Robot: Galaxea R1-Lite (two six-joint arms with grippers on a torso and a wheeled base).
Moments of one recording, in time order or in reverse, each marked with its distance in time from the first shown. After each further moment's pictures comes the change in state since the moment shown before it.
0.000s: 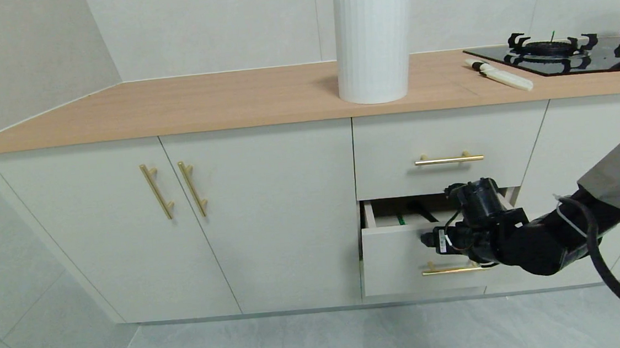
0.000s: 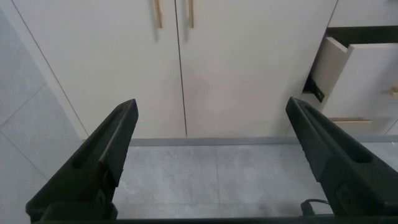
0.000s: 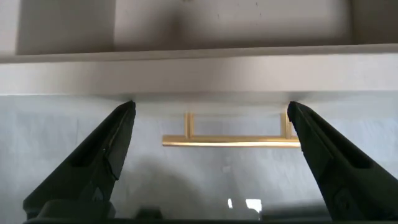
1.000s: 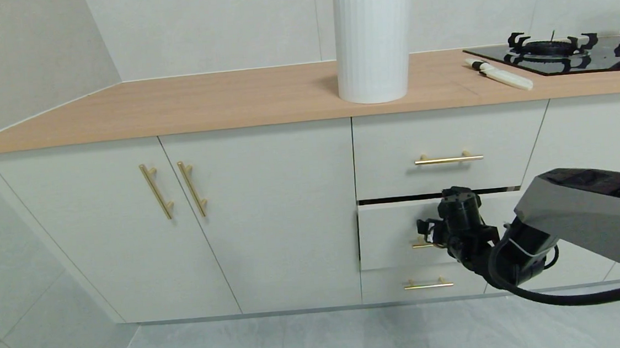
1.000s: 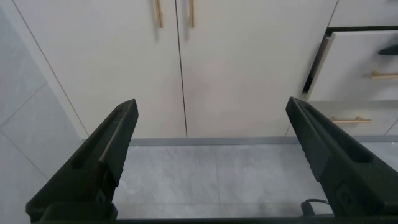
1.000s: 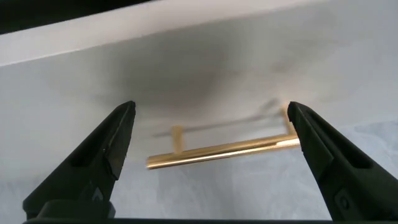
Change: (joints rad) left arm 0.000 0.000 0.000 0.000 0.000 0.000; right arm -0.027 0.280 -0.117 -0.389 -0.154 0.041
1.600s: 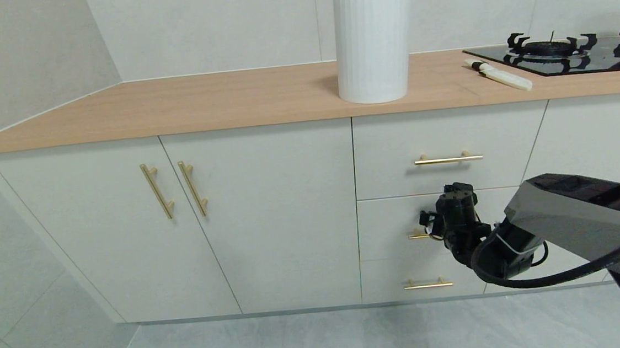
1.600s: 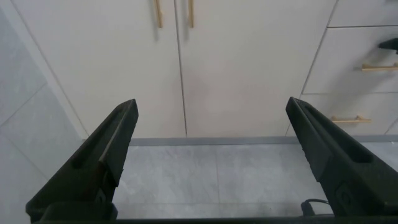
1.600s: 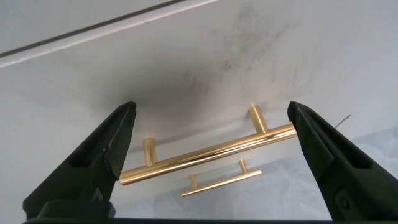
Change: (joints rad) left arm 0.000 0.000 0.000 0.000 0.000 0.000; right arm -0.036 0.083 -0.116 -0.044 -0.076 0.003
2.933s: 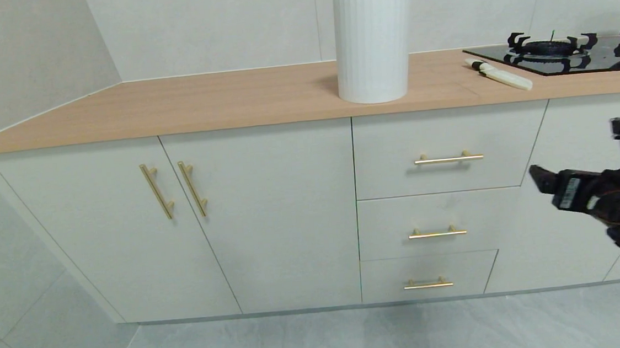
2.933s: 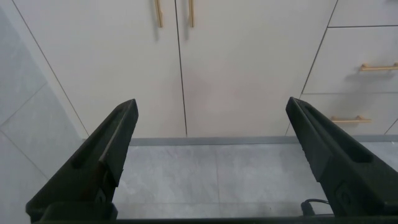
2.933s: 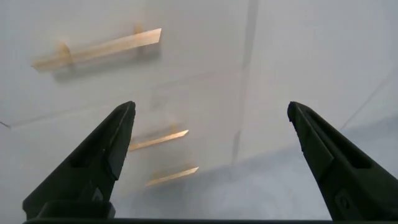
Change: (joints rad) left arm 0.000 0.000 0.000 0.000 0.000 0.000; right arm -0.016 -1.043 0.721 0.067 -0.065 -0.233
